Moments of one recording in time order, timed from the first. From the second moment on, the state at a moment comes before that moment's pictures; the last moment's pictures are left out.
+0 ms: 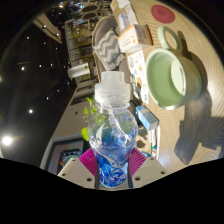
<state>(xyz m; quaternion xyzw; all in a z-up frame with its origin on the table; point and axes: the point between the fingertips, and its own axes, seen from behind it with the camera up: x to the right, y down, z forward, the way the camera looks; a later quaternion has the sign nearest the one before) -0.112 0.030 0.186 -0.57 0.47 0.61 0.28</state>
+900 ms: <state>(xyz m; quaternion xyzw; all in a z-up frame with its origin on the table) 0.214 0.068 0.104 -0.84 0.02 0.00 0.54</state>
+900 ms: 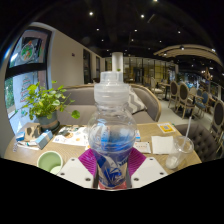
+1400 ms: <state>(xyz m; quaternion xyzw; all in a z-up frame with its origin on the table) 0.223 0.054 0.062 -0.84 0.05 0.01 0.53</state>
